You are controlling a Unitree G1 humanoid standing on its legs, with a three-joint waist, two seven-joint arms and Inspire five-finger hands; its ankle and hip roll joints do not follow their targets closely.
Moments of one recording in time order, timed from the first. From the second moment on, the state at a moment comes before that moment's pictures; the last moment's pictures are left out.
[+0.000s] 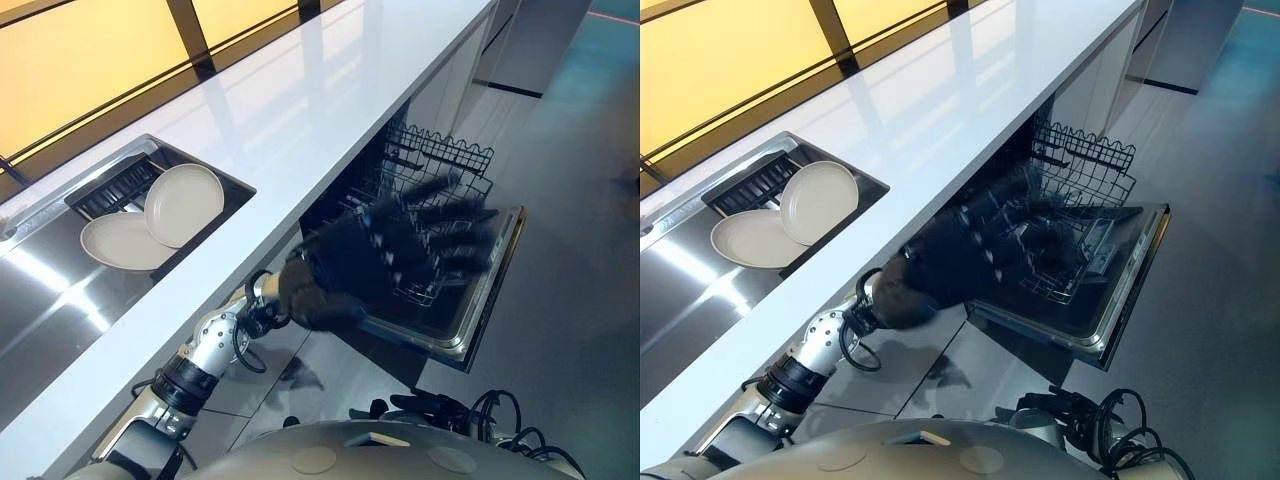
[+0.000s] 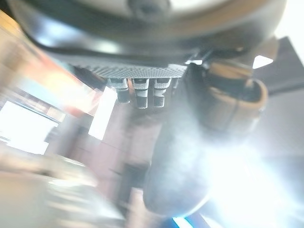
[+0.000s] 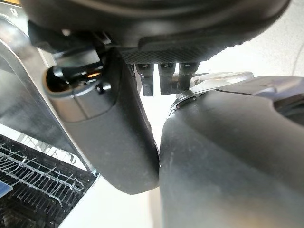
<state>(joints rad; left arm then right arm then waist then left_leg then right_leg) -0.19 0.35 -0.47 -0.22 -1.56 0.16 -0.90 0.01 -0.29 0.18 1.20 0.53 0.16 0.17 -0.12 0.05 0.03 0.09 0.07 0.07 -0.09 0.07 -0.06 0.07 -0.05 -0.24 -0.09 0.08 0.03</state>
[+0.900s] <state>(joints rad) -0.73 1.20 -0.25 0.45 -0.02 -0.03 0.15 0.03 -0.28 0.11 1.30 0.49 0.13 0.21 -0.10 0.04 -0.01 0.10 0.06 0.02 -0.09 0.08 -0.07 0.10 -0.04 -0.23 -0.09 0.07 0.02</state>
